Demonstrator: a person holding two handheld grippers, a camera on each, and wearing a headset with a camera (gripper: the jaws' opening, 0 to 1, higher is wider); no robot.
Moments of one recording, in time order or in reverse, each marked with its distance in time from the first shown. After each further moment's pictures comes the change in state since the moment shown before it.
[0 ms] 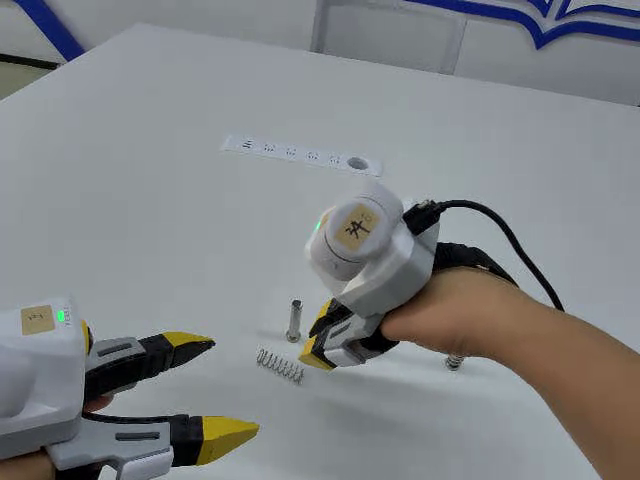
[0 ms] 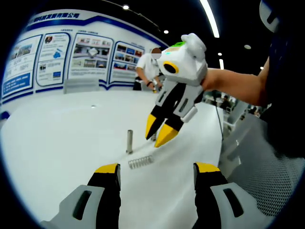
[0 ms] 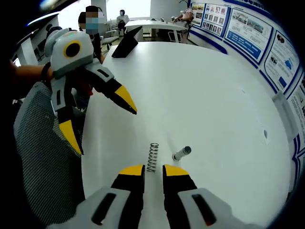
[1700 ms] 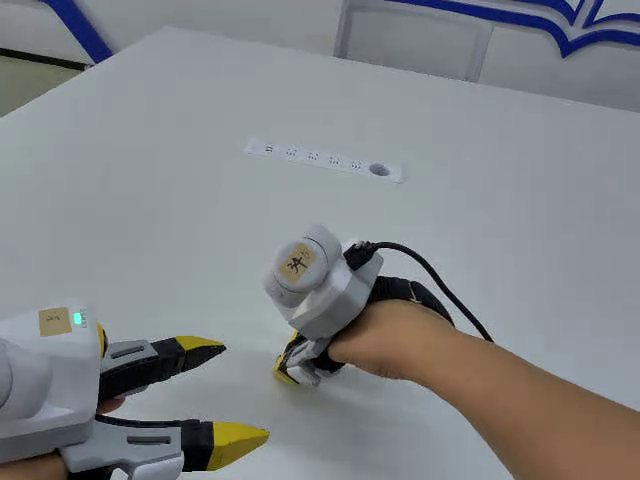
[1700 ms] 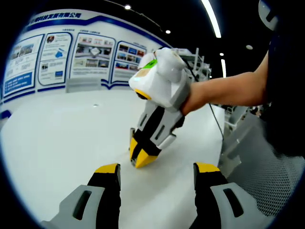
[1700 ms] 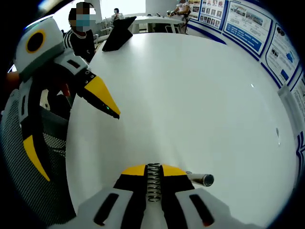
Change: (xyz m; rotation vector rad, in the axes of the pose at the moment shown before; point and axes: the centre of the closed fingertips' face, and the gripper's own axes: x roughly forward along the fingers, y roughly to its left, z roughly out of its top) left arm -0.007 0.002 -0.003 -0.006 0.002 0.017; right arm 0.060 0.000 0.007 0.048 0.037 0.009
